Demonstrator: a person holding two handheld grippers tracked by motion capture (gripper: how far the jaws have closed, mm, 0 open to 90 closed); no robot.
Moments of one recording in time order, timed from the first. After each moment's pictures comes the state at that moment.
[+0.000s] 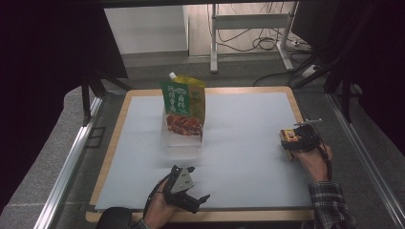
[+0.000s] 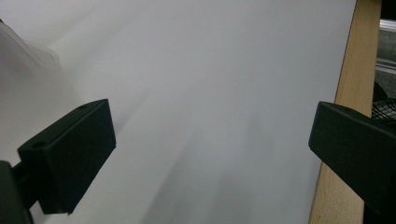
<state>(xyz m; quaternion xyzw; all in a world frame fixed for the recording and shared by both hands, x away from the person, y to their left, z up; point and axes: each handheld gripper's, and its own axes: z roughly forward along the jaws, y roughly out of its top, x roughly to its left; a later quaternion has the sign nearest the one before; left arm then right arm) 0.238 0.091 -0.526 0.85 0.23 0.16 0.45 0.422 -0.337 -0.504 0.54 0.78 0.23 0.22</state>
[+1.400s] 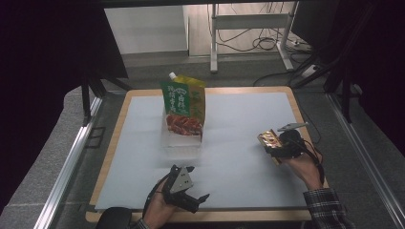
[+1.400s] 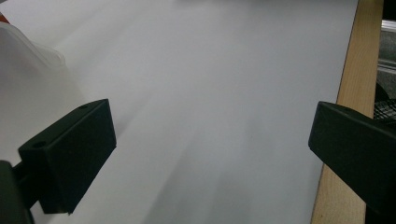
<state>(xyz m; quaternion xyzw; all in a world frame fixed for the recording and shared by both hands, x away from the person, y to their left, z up) 0.238 0.093 -0.525 0.85 0.23 0.17 0.45 0.385 -0.280 -0.481 0.44 0.84 0.29 0.16</state>
